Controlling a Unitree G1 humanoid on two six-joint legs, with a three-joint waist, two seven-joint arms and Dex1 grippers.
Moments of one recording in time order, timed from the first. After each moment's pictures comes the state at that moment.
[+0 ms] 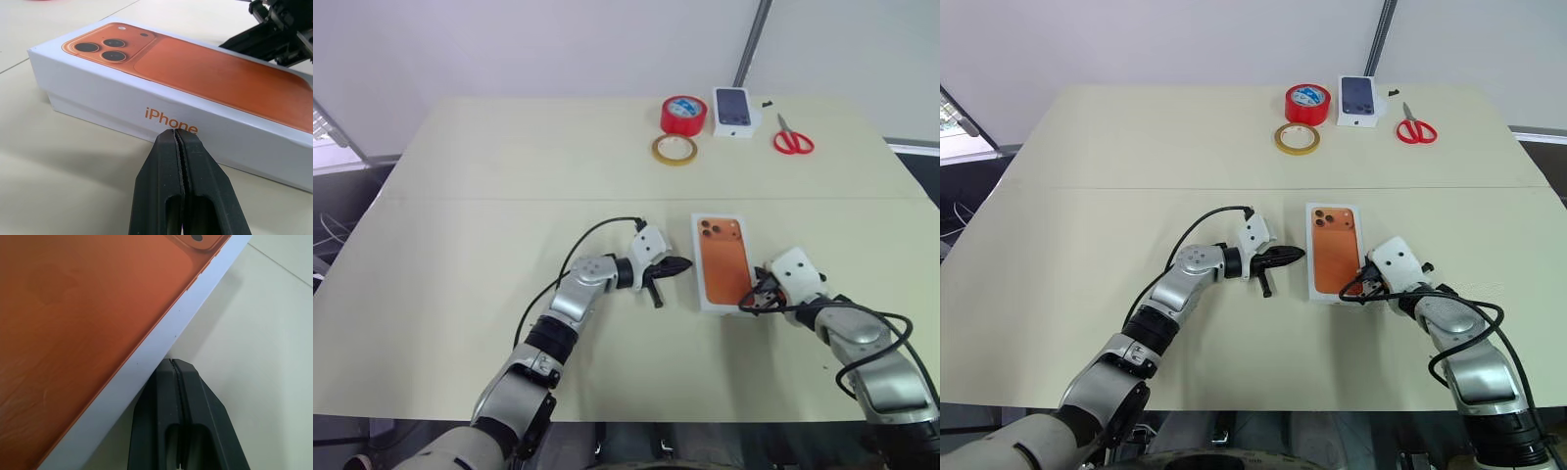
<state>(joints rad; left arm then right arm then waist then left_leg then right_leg) -0.60 0.04 -0.30 0.49 -0.07 0.05 -0.87 0.02 -0.65 -0.07 -0.29 0.12 0.47 0.48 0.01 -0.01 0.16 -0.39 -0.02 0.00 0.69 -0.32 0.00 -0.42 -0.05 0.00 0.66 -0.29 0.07</state>
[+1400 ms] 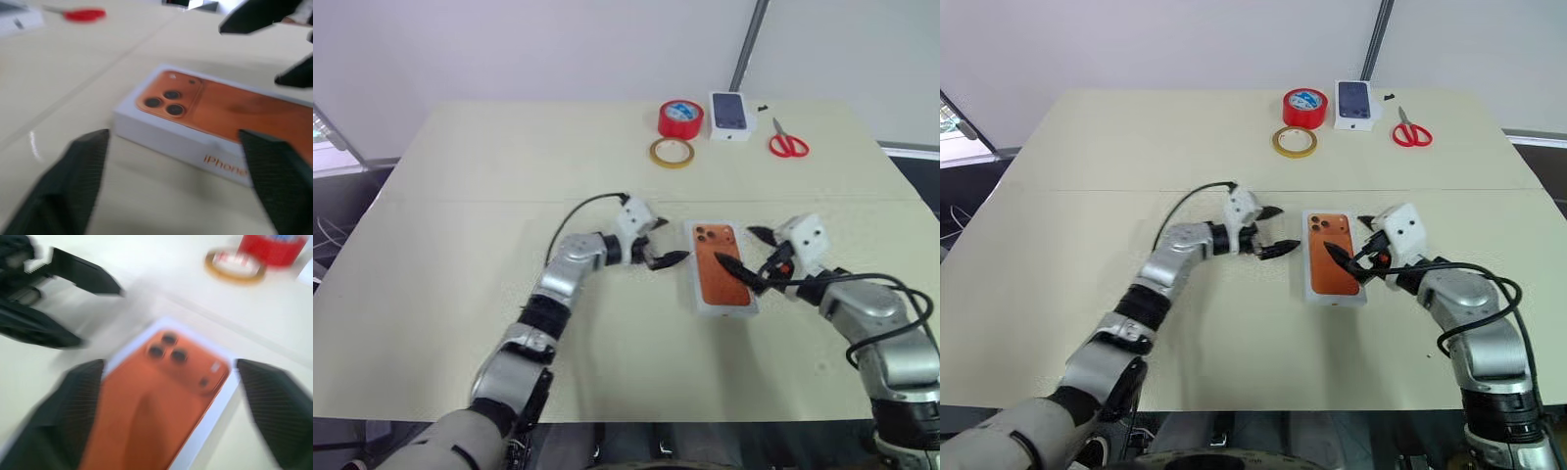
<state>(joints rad) -0.66 0.18 -0.15 0.42 -0.15 0.13 -0.93 -0.10 -0.62 -0.21 -0.34 0.38 0.52 0.68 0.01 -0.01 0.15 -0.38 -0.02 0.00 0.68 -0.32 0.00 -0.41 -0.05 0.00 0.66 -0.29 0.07</state>
